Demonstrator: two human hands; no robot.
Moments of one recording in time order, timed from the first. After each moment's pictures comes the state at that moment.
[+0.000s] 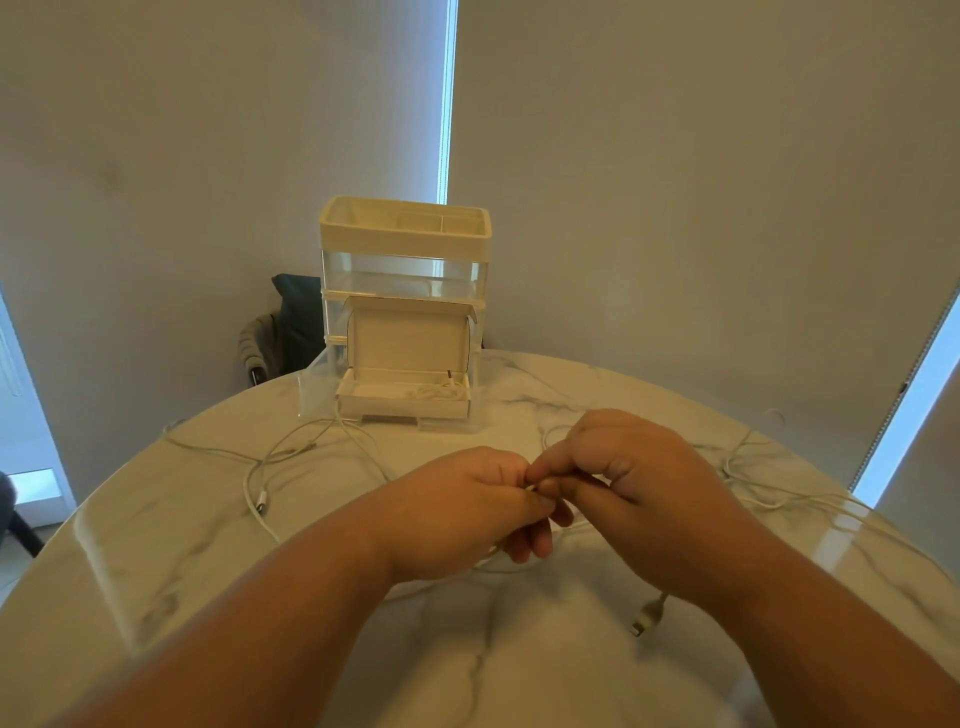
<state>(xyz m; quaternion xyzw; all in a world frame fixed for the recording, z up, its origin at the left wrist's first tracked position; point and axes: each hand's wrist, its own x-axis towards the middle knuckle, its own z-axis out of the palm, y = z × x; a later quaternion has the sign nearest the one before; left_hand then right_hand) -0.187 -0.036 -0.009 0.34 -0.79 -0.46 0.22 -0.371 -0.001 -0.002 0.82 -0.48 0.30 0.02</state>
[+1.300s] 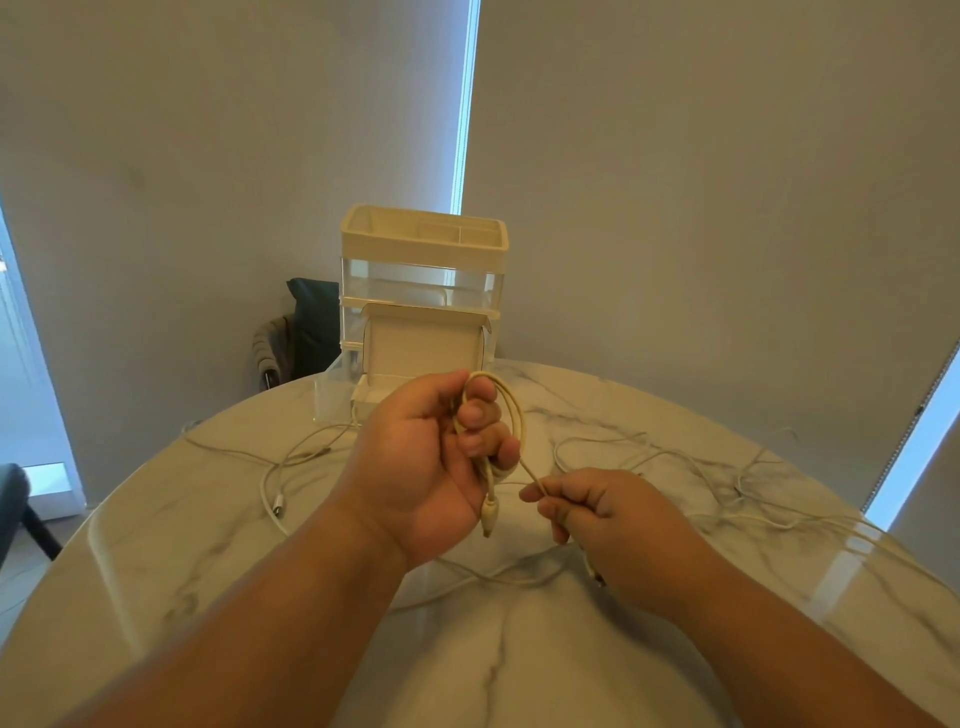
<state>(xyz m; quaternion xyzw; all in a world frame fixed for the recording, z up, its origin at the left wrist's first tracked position) -0.176 -0.041 0.005 0.11 -0.33 -0.78 0.52 -0.357 -0.024 -0.038 0.70 -0.58 0.35 -0.23</state>
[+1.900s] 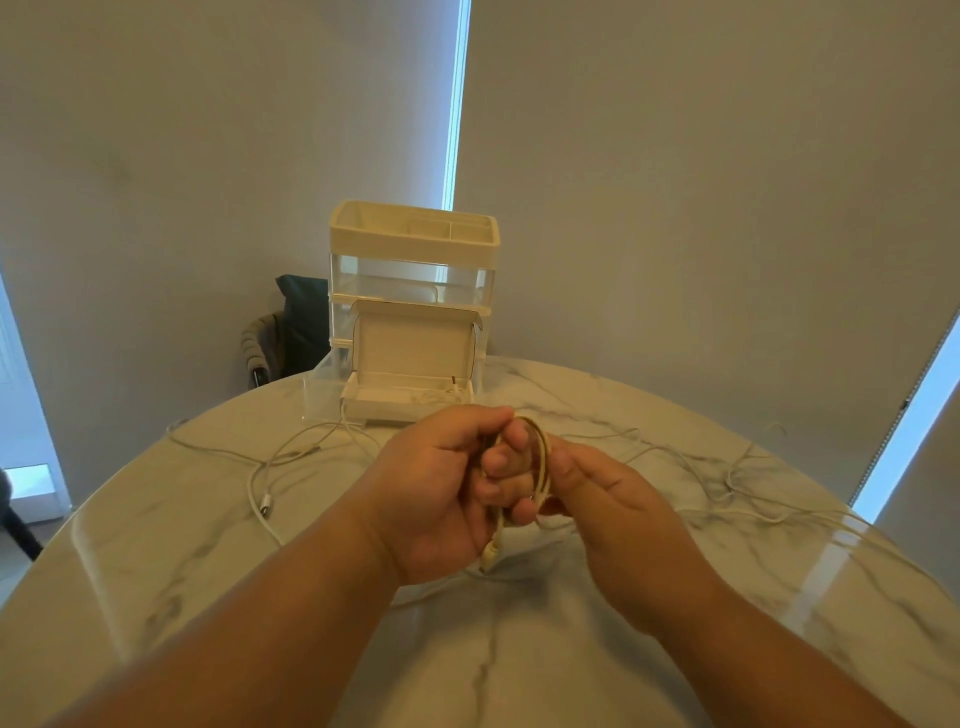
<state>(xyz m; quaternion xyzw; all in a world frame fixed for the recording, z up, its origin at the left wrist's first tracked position) -0.186 -0.041 -0.005 0.15 -0.44 -0.79 0.40 -0.344 -0.007 -0.031 0.66 -0.43 0.51 -0.34</state>
